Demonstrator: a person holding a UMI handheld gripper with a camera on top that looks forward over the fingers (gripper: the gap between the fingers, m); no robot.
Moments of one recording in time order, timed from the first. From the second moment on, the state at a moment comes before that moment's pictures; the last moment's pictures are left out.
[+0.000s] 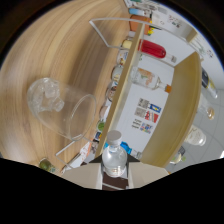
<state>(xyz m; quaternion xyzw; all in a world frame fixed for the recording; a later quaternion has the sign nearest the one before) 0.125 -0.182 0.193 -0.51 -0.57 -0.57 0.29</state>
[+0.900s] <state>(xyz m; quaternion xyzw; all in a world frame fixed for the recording) 0.107 -0.211 0.242 -0.76 -0.20 -0.10 0.61</state>
